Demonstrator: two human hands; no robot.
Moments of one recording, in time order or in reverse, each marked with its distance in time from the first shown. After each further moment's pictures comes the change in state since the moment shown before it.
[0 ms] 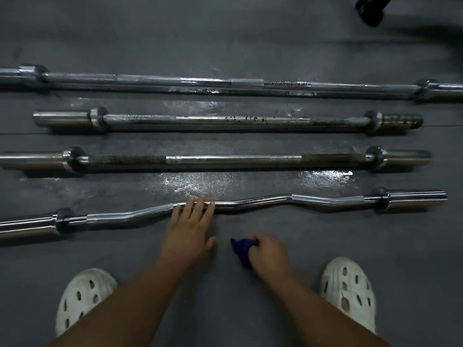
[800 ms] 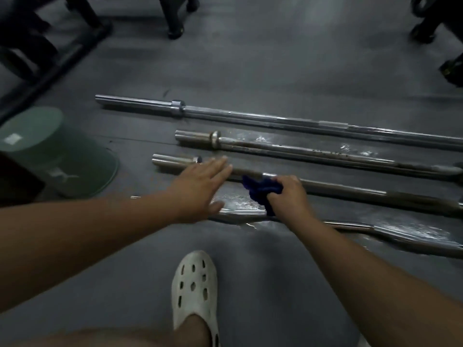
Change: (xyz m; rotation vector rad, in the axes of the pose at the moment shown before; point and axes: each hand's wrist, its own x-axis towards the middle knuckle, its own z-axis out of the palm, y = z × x) left_hand -0.124 -0.185 -0.177 0.111 0.120 0.058; right_hand -0.043 -0.231 -0.014 0.314 0.128 -0.466
